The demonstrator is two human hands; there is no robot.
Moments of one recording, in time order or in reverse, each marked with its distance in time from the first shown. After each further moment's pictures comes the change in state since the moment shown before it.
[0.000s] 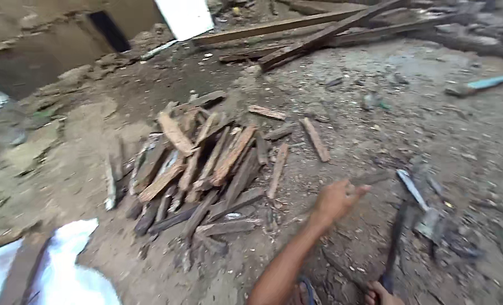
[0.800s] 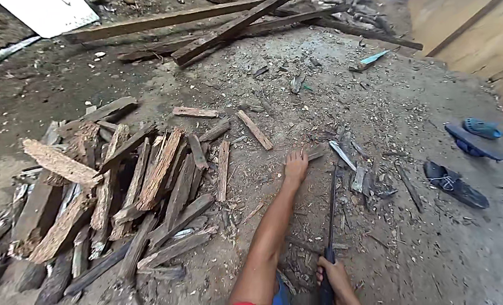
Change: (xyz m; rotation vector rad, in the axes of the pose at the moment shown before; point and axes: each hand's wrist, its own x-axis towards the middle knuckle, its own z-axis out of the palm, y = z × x) left_hand 0.130 -0.039 0.108 0.773 -0.175 0.176; right_hand -0.005 0.034 0.011 0.026 0.064 0.149
